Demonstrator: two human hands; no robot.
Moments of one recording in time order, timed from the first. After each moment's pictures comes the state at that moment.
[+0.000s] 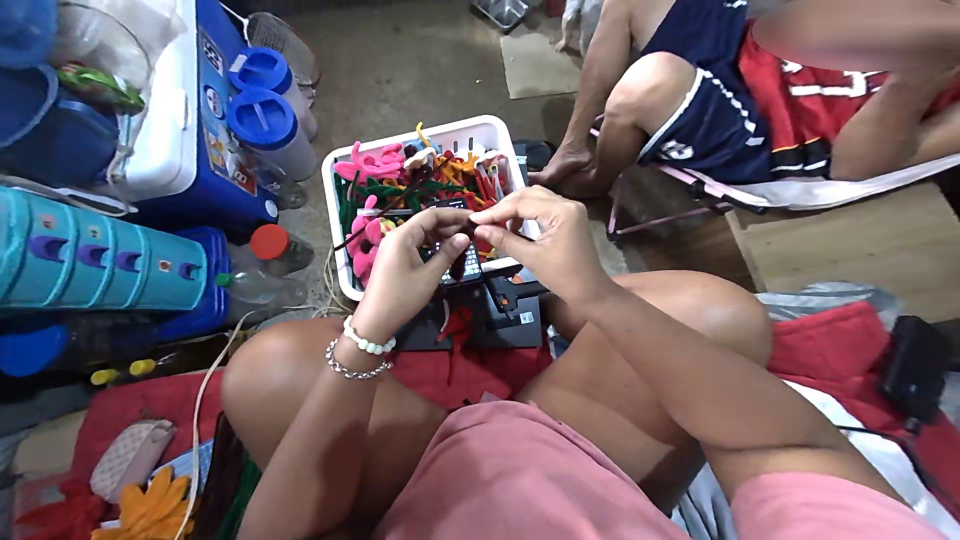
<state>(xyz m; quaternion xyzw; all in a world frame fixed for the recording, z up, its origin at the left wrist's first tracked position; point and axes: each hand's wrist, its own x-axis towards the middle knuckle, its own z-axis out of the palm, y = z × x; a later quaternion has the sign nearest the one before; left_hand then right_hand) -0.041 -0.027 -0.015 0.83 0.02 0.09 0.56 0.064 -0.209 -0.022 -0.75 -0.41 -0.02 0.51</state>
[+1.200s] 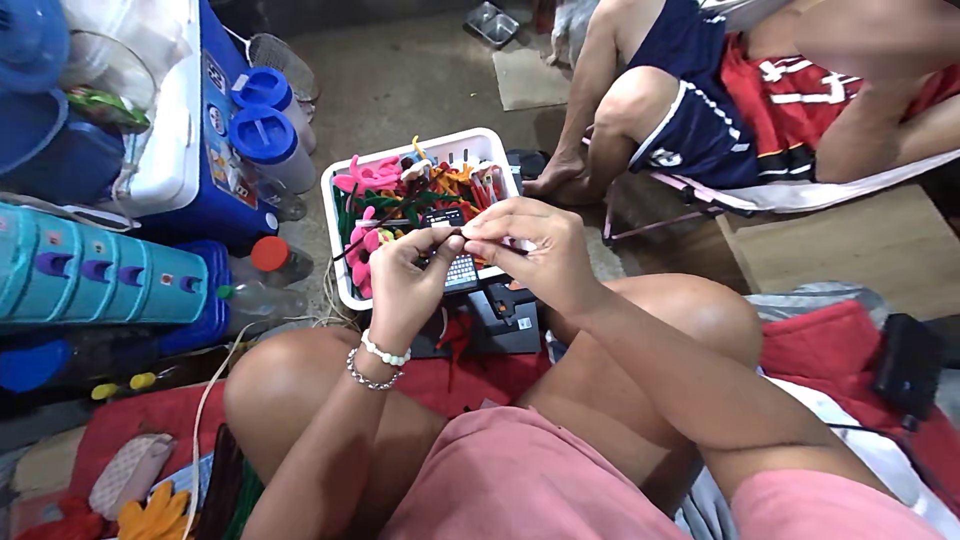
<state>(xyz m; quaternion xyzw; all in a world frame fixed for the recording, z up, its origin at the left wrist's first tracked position) -0.040 -0.042 -0.030 0.82 0.04 0.24 0.52 0.061 -0.209 -0.019 -0.70 -0.47 -0.08 0.53</state>
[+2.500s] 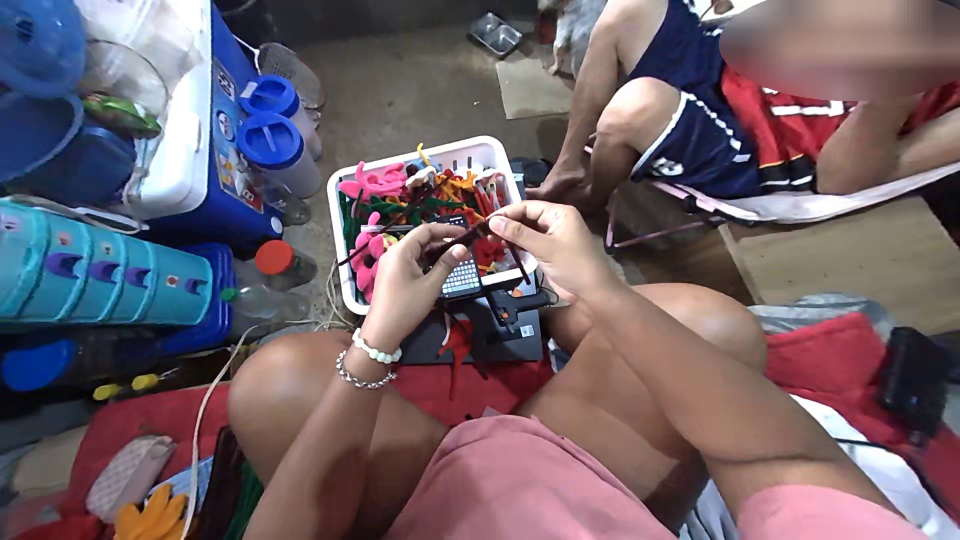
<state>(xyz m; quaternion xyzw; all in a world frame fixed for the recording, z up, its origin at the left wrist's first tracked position) -0.039 -0.029 -0.022 0.82 0.07 0.10 0.56 0.070 -0.213 -0.014 -0.69 -0.21 0.23 0.66</state>
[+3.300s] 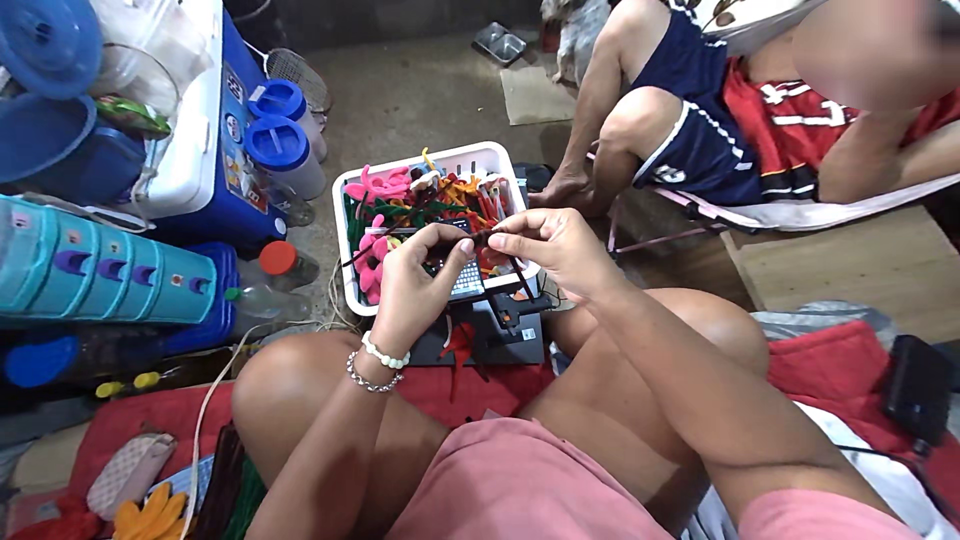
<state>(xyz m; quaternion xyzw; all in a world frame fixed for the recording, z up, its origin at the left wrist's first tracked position) -0.037 -0.035 -0.025 0.82 0.02 0.20 0.53 0.072 -0.215 -0.006 -0.65 -0.24 0.28 0.67</state>
